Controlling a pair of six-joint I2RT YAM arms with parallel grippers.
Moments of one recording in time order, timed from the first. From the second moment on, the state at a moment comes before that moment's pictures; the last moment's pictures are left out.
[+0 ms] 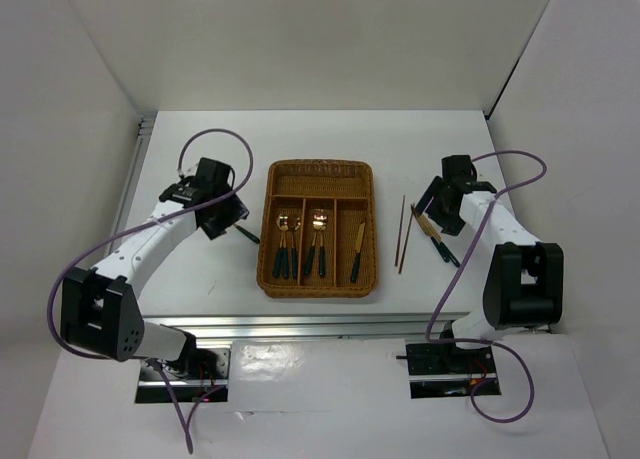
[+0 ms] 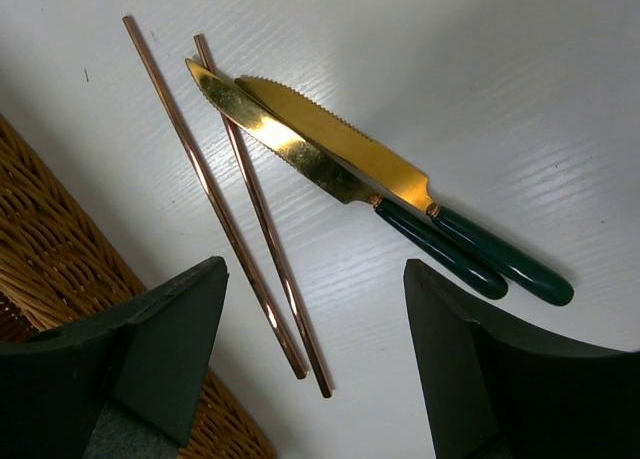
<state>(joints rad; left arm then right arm) -0.29 1.38 1.12 -0.74 -0.18 -0.88 -0.01 1.50 1.01 -0.59 0.12 0.61</state>
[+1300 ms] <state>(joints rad) -0.22 1.82 1.21 -0.69 -0.18 -1.04 -0.01 1.58 1.01 -0.56 0.07 0.61</state>
